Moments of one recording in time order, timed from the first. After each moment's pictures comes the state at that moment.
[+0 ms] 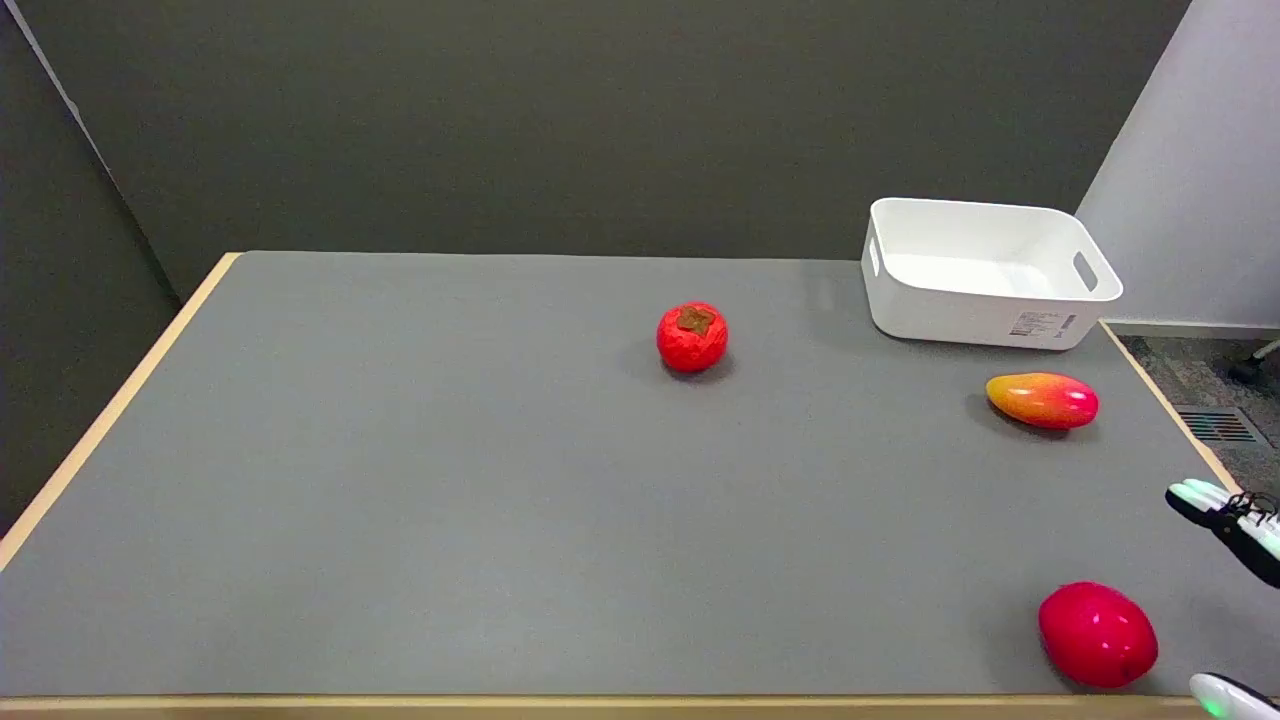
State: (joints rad) arm -0.71 -0.97 -0.90 0.40 -0.14 1.85 1.24
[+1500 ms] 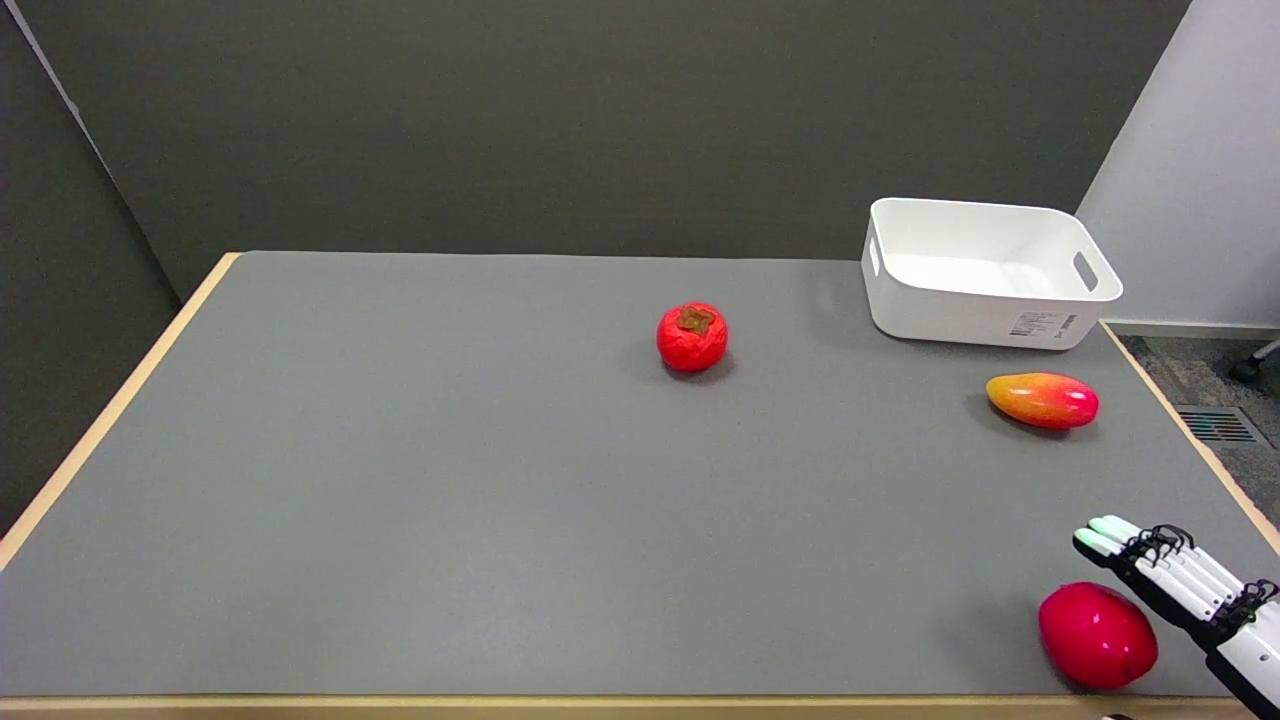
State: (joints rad) arm -0.69 -1.01 -1.06 0.46 -0.14 1.85 1.03
